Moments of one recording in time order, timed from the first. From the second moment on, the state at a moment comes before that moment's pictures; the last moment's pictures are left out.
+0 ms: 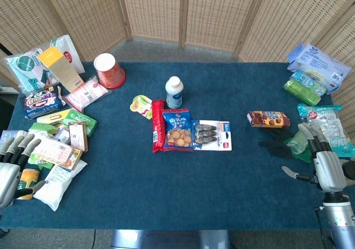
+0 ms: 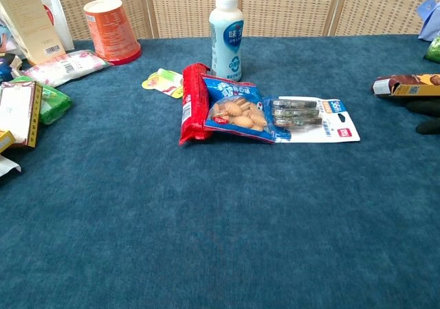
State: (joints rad) left arm -0.08 -0.96 0.01 -1.83 1.62 1.52 0.11; right arm 0.17 -1.16 0.11 -1.54 -1.54 1.50 0.36
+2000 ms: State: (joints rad) left arm -0.09 -0.96 -0.03 -1.81 1.52 1.48 0.11; right arm 0.88 -1.61 0.22 -1.35 -0.76 0.78 -0.37
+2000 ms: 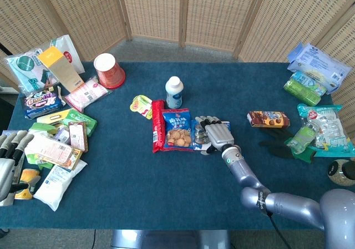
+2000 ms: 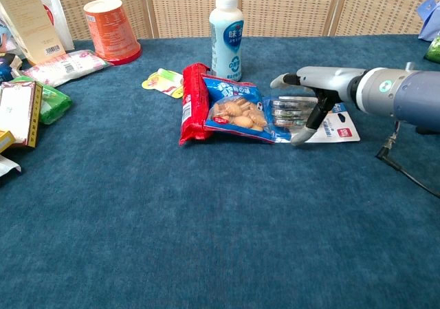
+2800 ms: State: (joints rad) left arm -0.09 -0.96 -0.03 -1.81 1.52 1.49 0.09; right arm 0.80 -1.68 0.21 -1.22 -1.01 0.87 -0.16
